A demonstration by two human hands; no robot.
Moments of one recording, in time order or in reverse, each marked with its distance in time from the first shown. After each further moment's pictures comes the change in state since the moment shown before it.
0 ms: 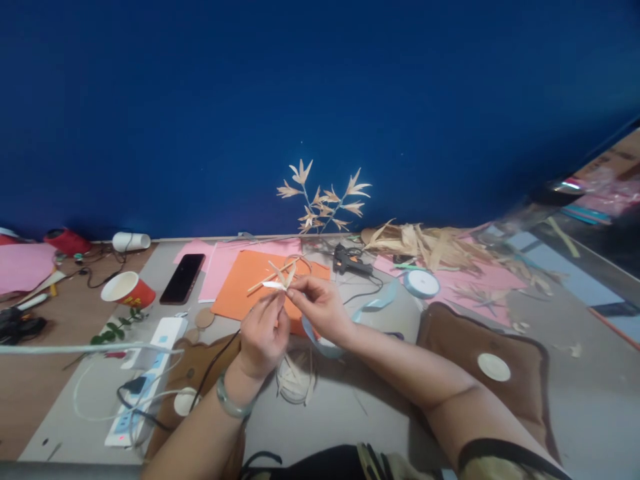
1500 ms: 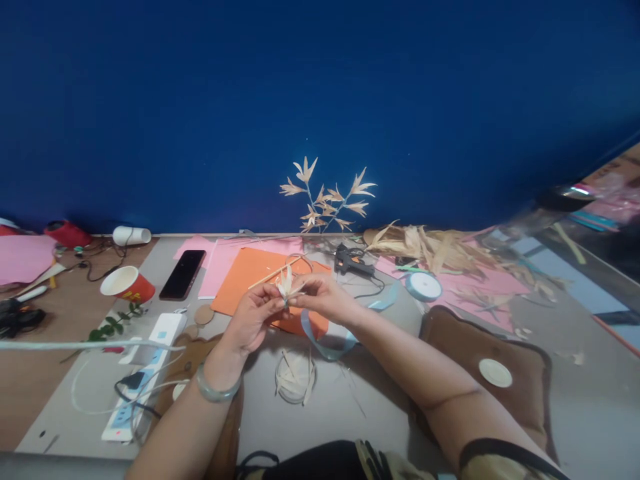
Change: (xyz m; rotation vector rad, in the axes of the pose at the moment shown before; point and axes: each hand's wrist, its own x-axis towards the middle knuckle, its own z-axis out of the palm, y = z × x) left_hand 0.035 -0.005 -0.014 -1.244 -0.276 -1.028; right_hand 0.020 -0.008 -0.022 0.202 -0.418 0.221
